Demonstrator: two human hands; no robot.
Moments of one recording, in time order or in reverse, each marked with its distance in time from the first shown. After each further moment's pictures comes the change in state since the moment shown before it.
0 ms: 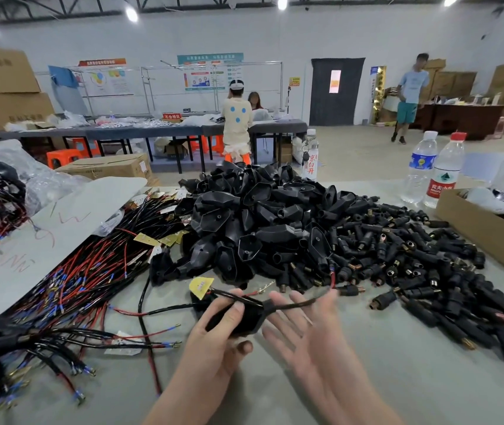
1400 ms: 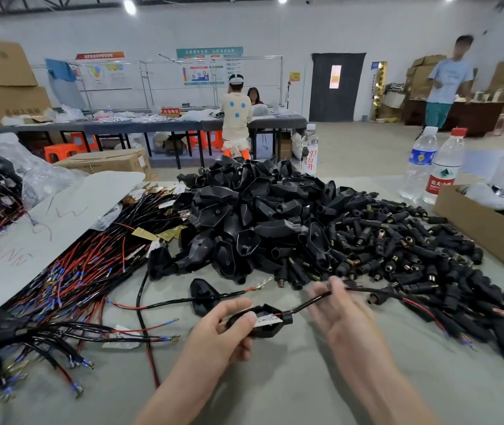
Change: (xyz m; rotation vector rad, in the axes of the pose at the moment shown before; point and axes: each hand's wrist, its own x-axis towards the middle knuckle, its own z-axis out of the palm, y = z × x) left_hand 0.008 -0.009 -0.017 0.383 -0.038 0.012; right_hand 0.005 -0.032 -0.021 -0.181 0.213 -0.313
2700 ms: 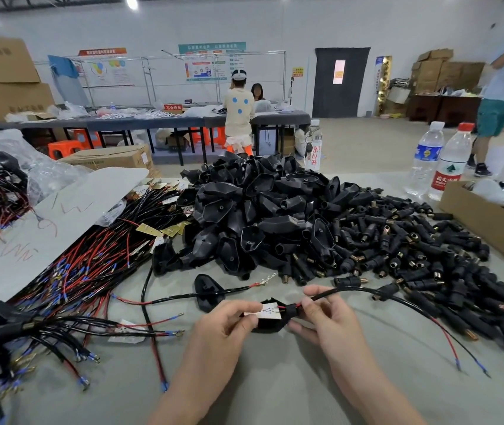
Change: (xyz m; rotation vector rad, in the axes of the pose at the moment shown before) left_hand -0.009 -0.001 -0.004 0.483 0.054 0.294; right_hand -0.003 0.023 0.002 -0.415 -0.112 -0.053
